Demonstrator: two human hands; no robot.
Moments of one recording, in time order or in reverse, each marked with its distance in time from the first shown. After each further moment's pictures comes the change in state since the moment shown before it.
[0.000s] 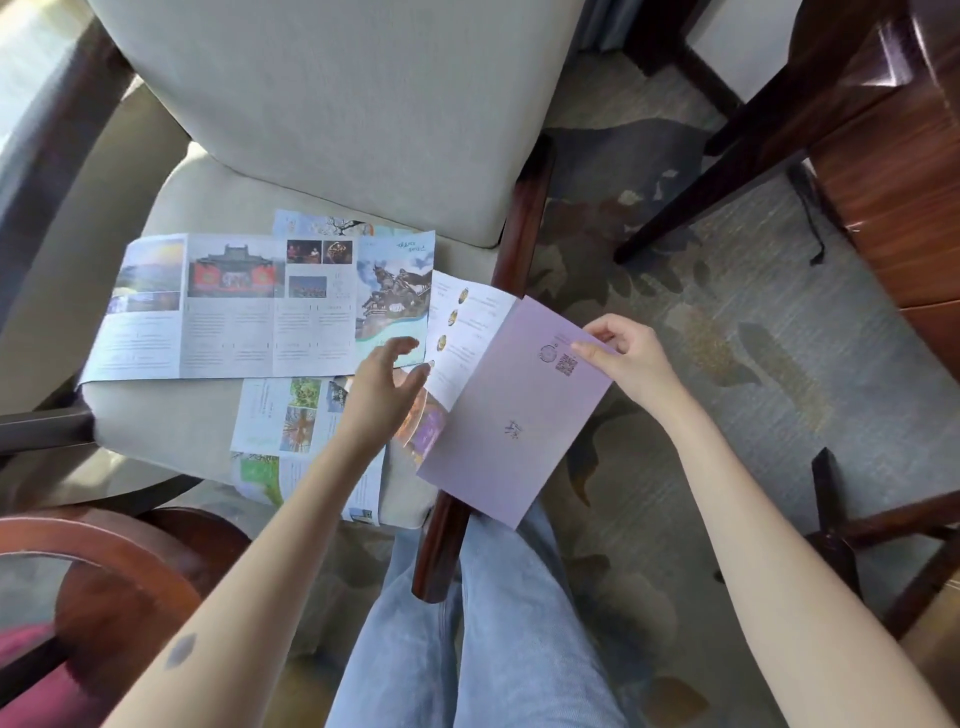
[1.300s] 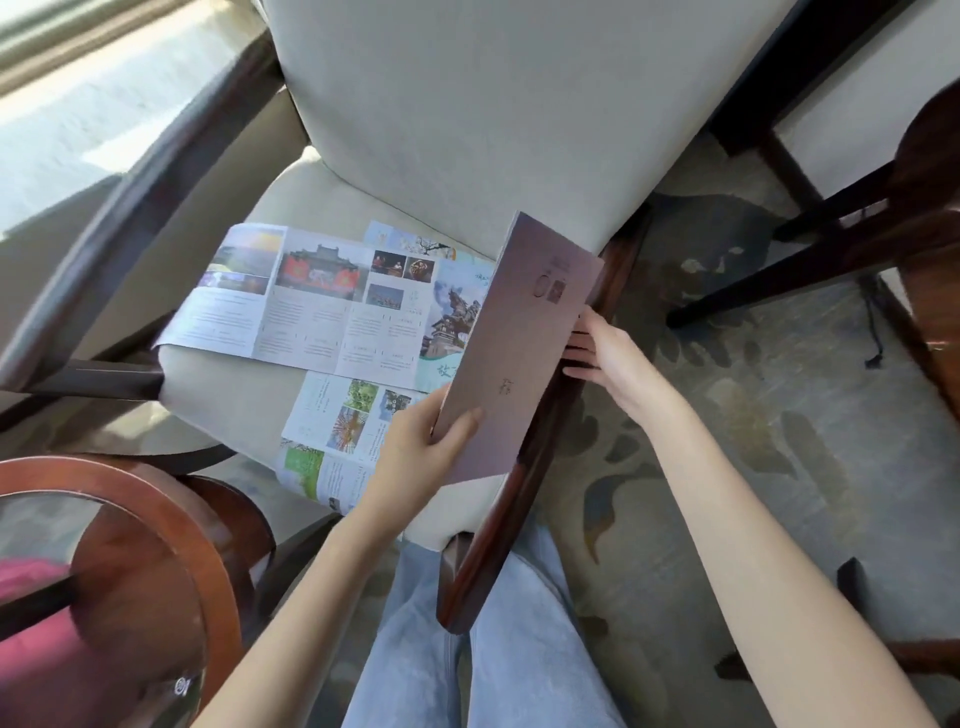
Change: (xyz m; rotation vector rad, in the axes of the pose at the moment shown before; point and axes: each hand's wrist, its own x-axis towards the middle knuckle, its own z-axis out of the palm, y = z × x) left_hand -0.064 0.020 -0.048 -0.477 0.067 0.136; right_hand 0.050 -0.106 0.069 0.310 -0.164 0.328
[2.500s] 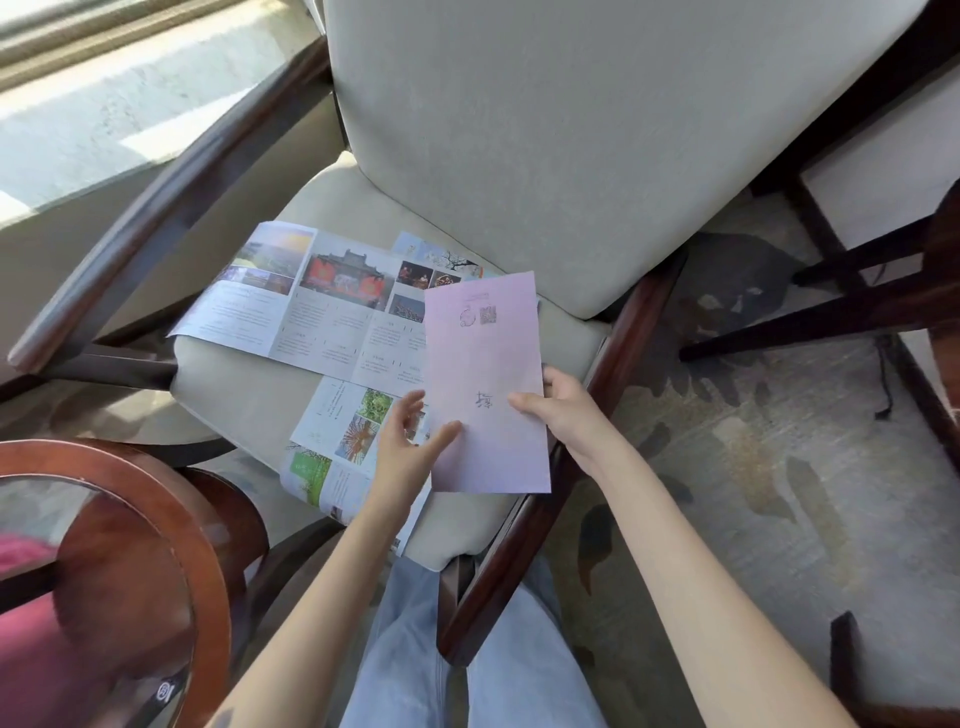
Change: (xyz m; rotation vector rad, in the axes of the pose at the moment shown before) left_hand 0.032 -0.090 -0.012 -0.195 0.328 -0.392; right_hand -0.010 0.017 0.064 -0.049 -0.225 -0.115
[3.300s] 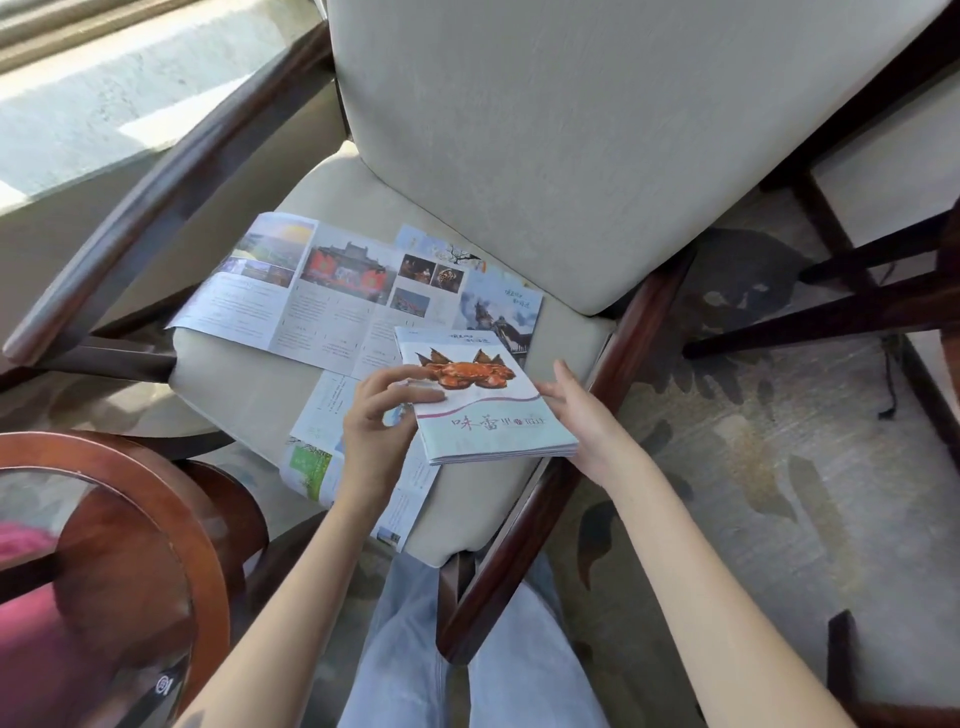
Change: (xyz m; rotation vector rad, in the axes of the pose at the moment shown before) left_hand -0.002 0.030 -0.020 -0.008 0.033 0.476; right_hand 0.003 0.009 -0.011 0.259 -0.021 0.324
